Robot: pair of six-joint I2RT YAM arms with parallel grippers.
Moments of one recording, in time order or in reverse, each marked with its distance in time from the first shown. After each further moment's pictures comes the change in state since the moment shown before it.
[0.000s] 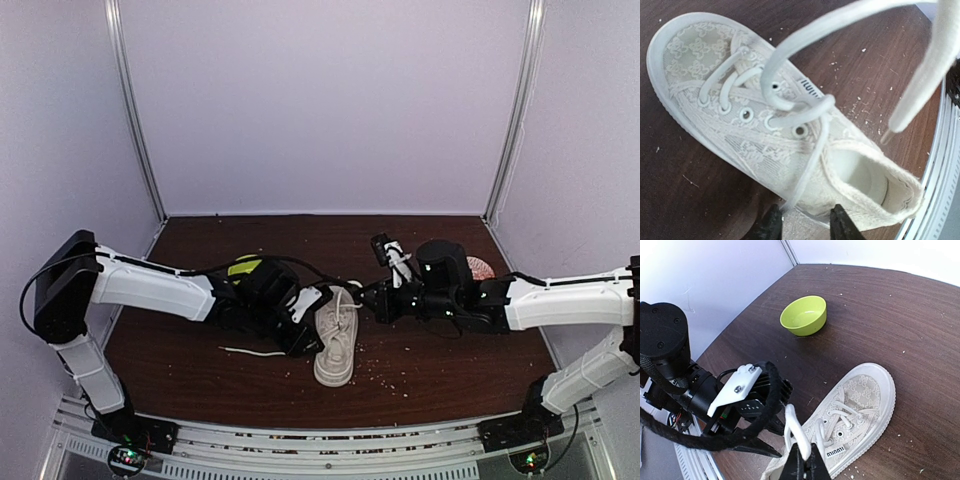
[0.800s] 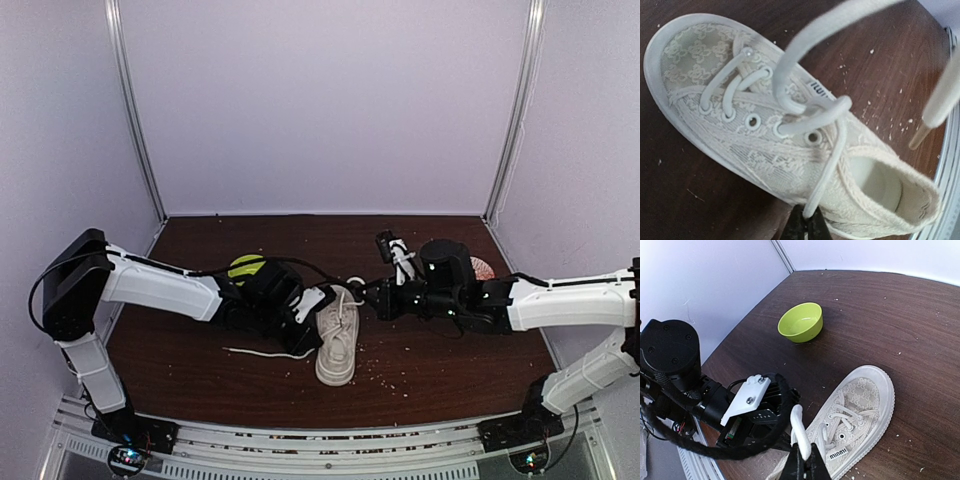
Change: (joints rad) left arm 0.011 0.053 0.014 0.032 -0.030 0.033; right arm -0.010 -0.013 -0.014 0.024 0.008 0.040
